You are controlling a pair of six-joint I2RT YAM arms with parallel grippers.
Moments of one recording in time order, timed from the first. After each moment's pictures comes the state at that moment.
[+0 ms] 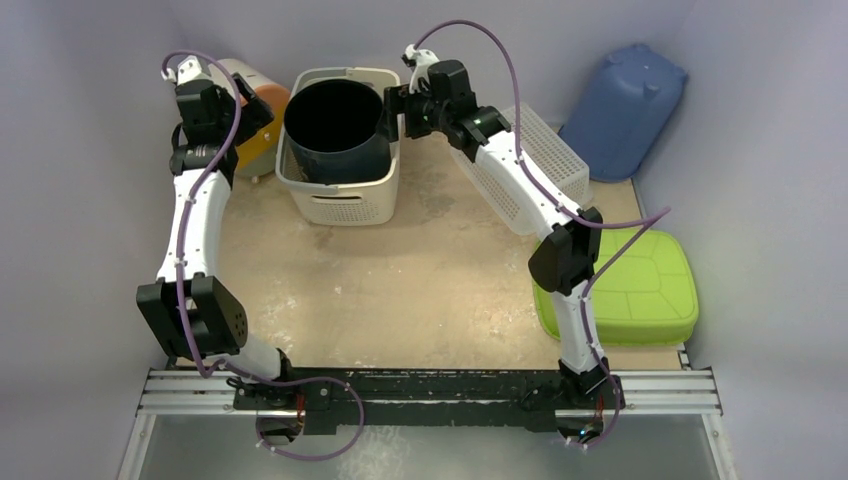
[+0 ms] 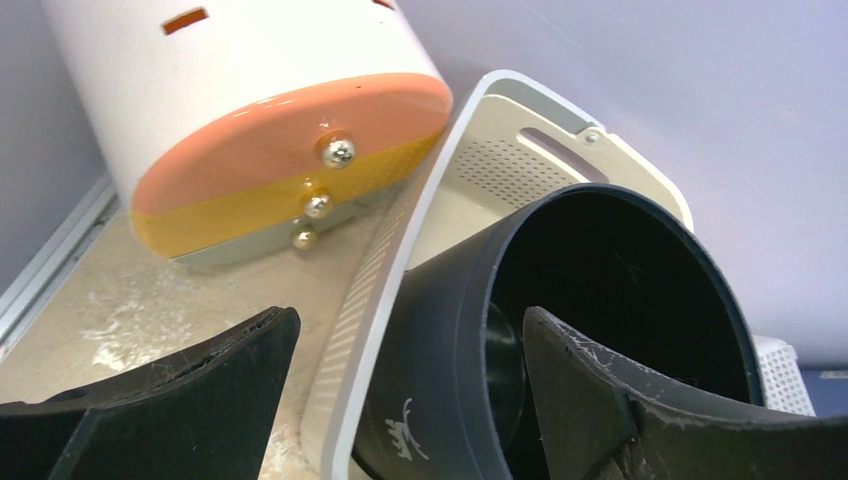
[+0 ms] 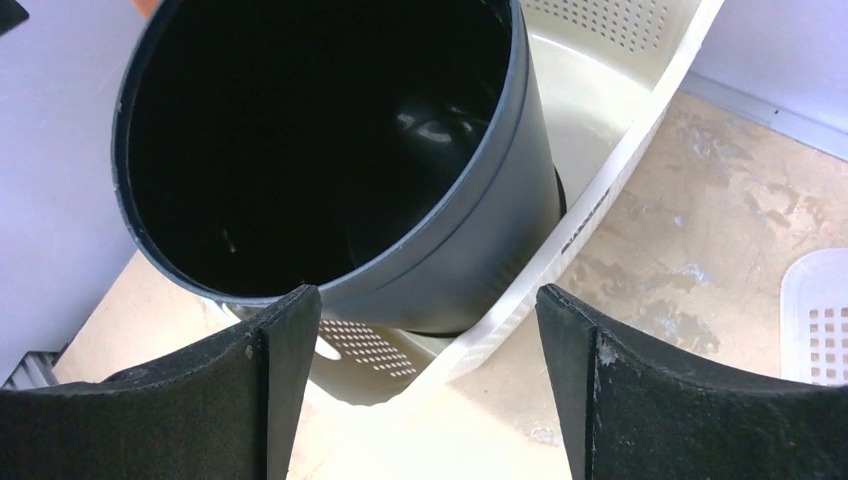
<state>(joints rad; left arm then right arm) 0.17 1.54 1.54 -0.31 0.01 -0.49 0.58 2.16 2.31 -0.55 -0.18 0.24</state>
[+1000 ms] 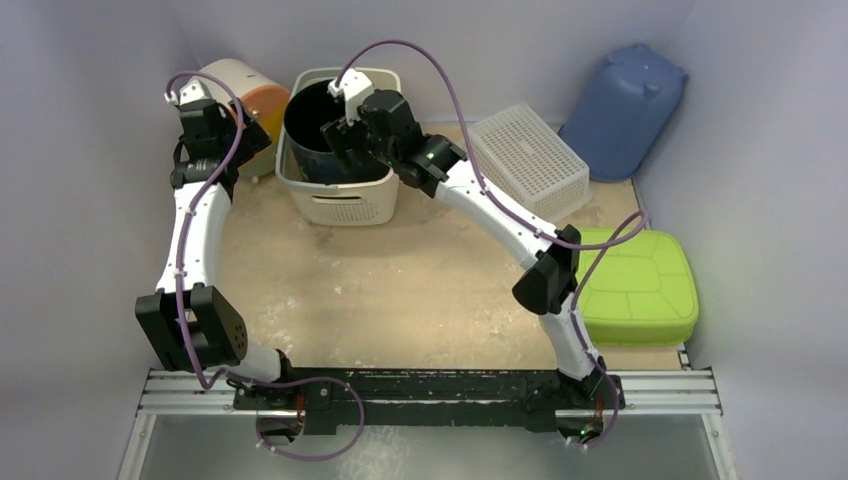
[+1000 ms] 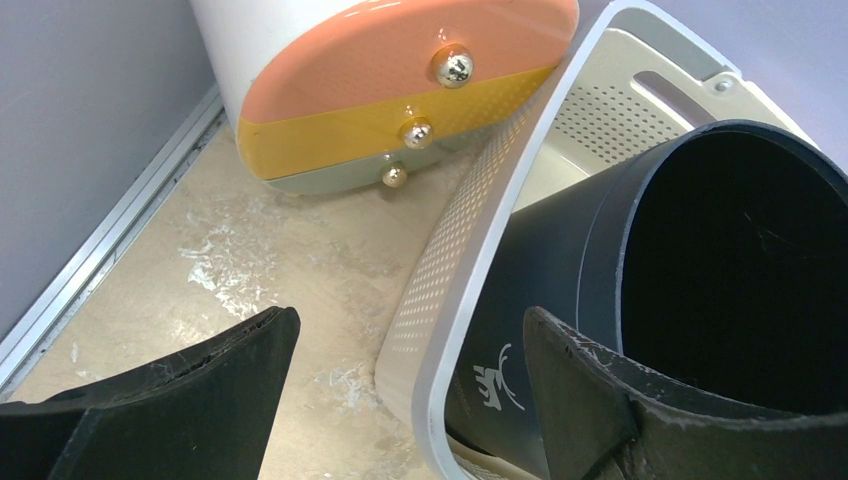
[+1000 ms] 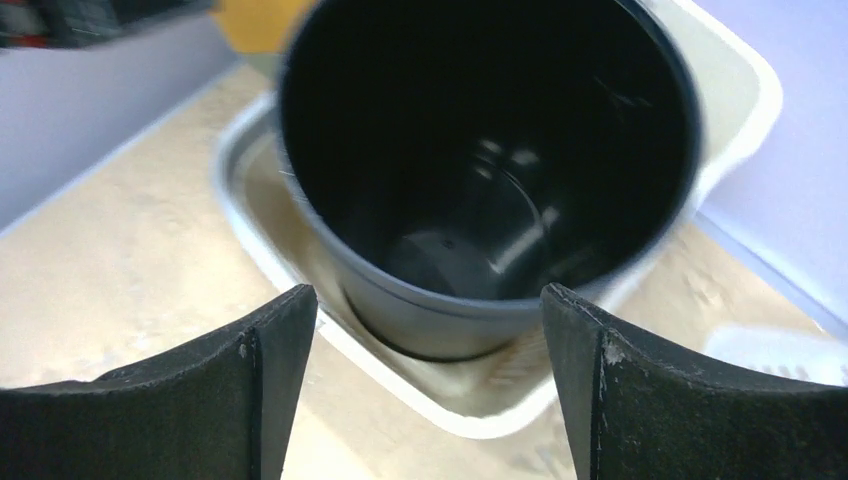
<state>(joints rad) 0.18 1.47 1.42 -0.40 -0.09 -0.44 0.86 2.17 2.41 -0.54 0.11 -0.05</state>
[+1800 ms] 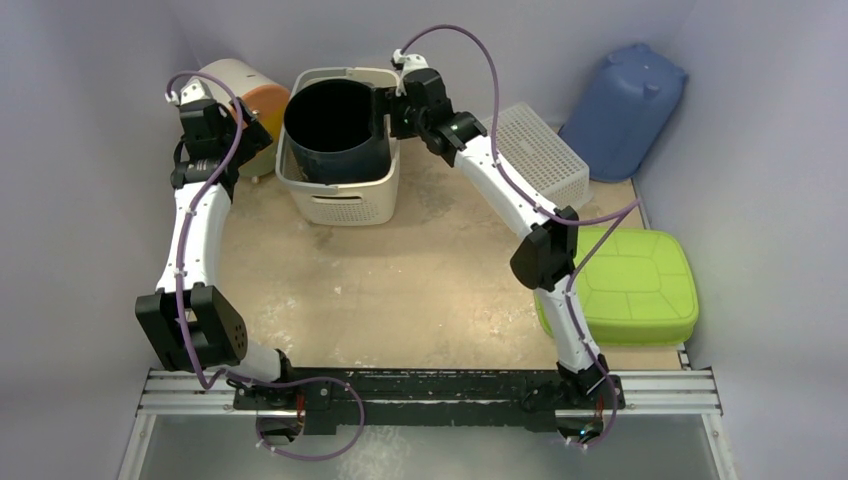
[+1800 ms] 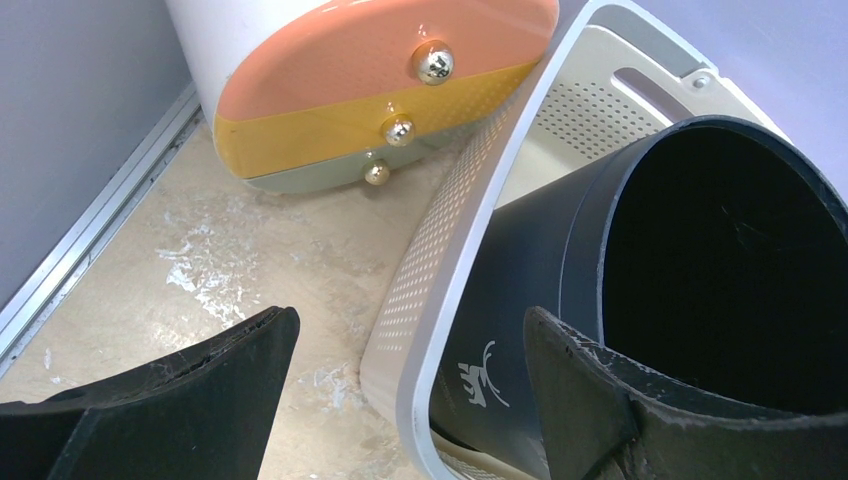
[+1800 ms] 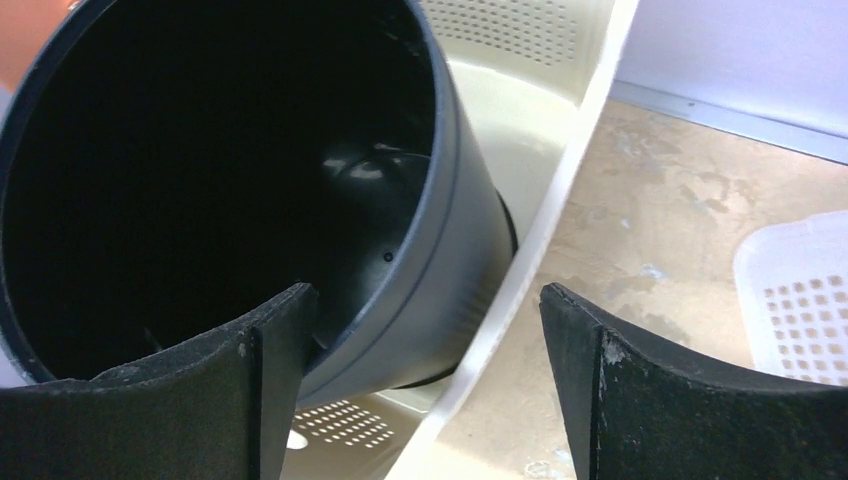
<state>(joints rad) 0.18 1.47 1.42 -0.38 -0.06 -0.46 0.65 2.28 2.44 -0.55 0.10 0.28</state>
